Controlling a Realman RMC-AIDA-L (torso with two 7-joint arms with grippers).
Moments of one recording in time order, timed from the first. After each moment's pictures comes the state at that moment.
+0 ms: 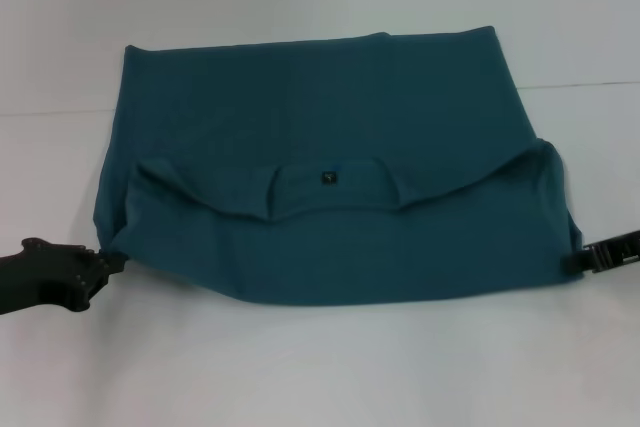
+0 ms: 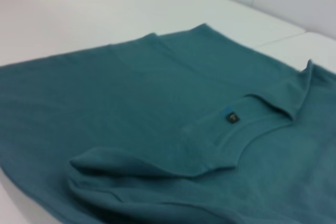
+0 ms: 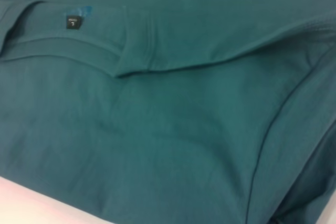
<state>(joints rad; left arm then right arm) -0.49 -2.14 0.53 0.86 2.26 1.35 -1.53 0.62 2.04 -0.65 -0.93 -2.68 -1.39 2.26</state>
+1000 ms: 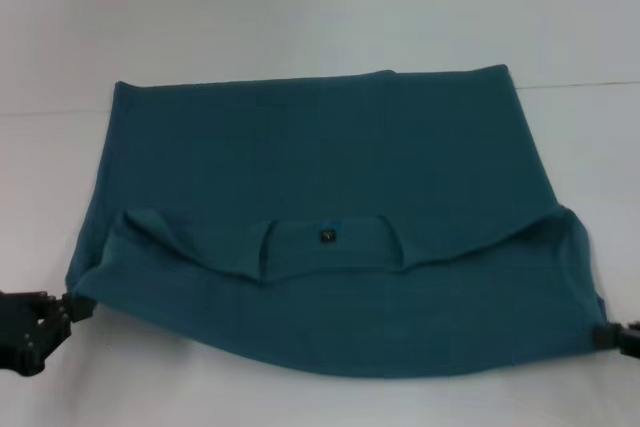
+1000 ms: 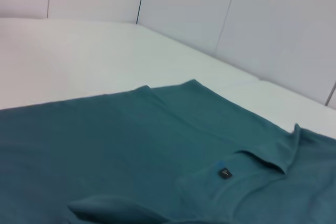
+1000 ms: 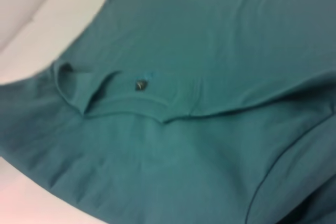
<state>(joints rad) -0.36 -2.16 0.33 0.93 2.21 1.66 -1.41 0.26 2.09 -0.54 -1.02 -2.27 -1.62 1.92</state>
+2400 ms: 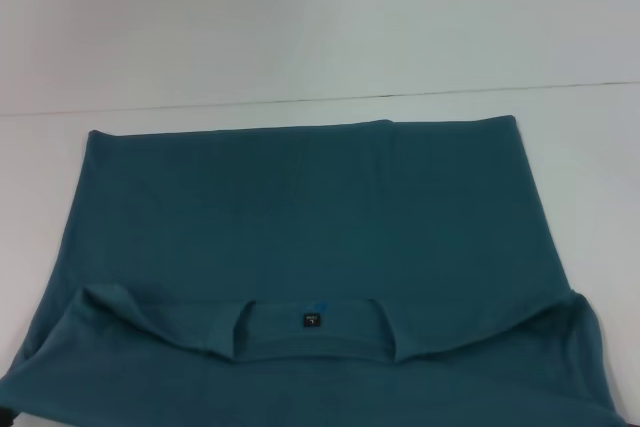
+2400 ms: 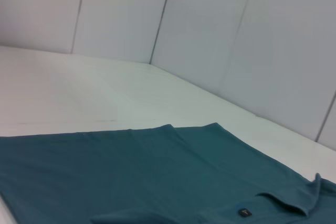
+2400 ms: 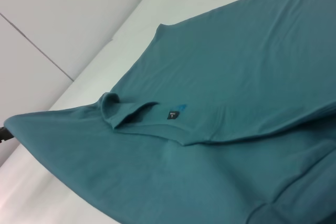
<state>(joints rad) -0.16 -2.17 0.05 0.90 2.23 1.94 -1.20 0.13 2.09 -0.35 -0.87 -2.27 -1.86 1.62</state>
